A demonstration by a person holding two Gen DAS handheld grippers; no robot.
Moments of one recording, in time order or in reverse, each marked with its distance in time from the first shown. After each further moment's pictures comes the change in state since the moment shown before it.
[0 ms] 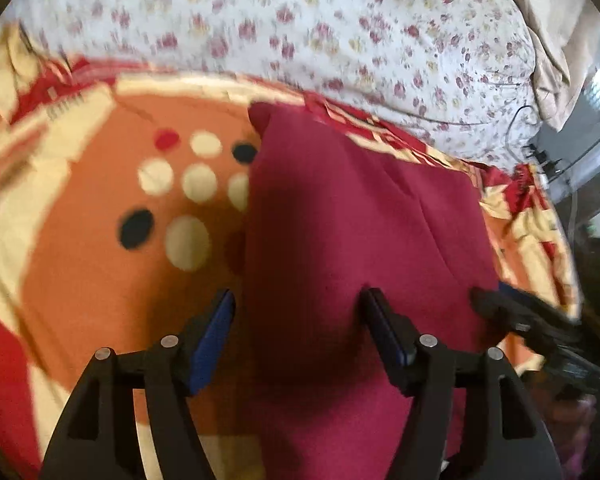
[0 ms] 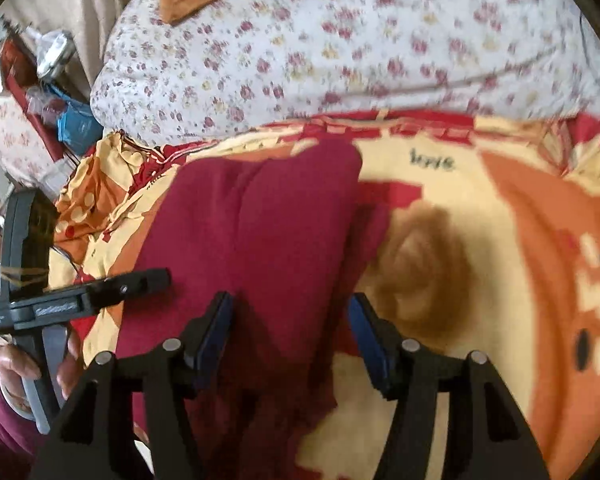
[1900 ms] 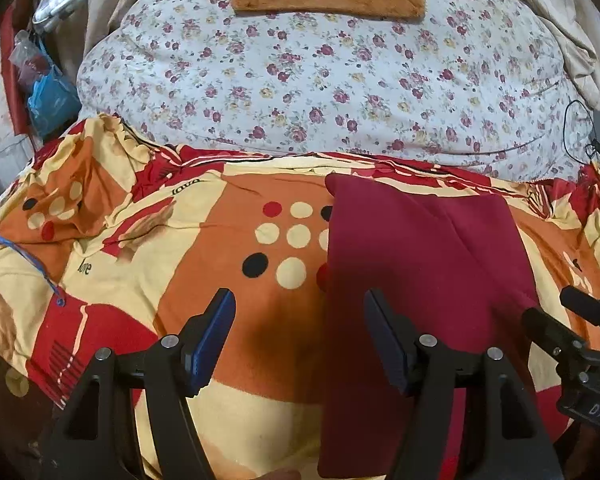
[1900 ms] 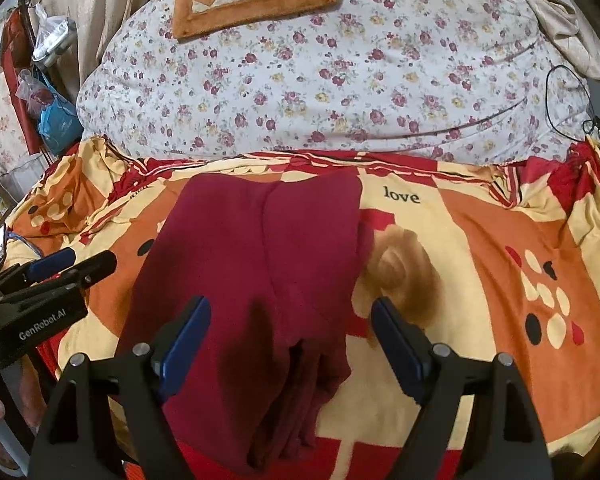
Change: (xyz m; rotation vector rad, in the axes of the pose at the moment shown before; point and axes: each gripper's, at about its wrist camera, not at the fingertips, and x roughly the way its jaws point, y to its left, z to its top) left arm -0.060 -0.034 -0.029 0.066 -0.241 0.403; right arm -0.030 0.050 -0.020 -0.050 -0.116 -0.196
